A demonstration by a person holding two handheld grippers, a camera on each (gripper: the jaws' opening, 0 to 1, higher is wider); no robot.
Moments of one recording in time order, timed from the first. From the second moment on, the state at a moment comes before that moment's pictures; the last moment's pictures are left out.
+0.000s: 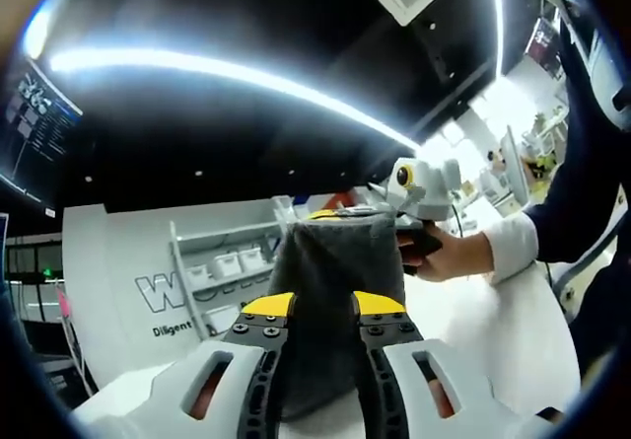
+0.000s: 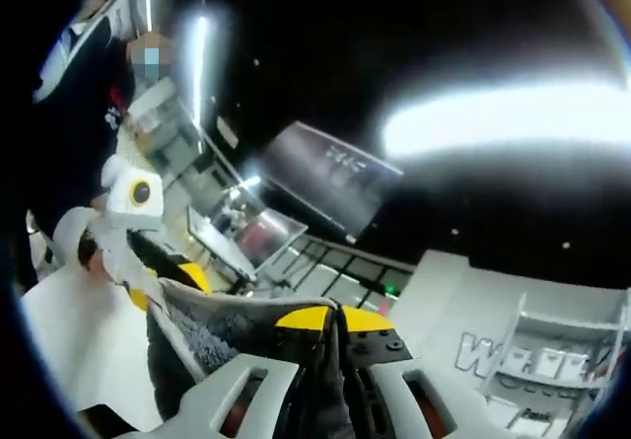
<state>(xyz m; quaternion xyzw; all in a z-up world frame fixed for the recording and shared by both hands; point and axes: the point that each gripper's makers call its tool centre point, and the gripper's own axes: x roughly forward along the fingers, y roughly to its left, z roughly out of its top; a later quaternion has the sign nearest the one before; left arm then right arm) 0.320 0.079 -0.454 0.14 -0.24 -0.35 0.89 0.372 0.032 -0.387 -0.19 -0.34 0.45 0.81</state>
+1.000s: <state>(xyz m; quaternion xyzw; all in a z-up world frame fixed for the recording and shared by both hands) 0.309 0.078 -0.433 0.14 -0.25 -0.35 0.89 0.403 0.055 -0.330 -0.24 -0.27 0.40 0.84</state>
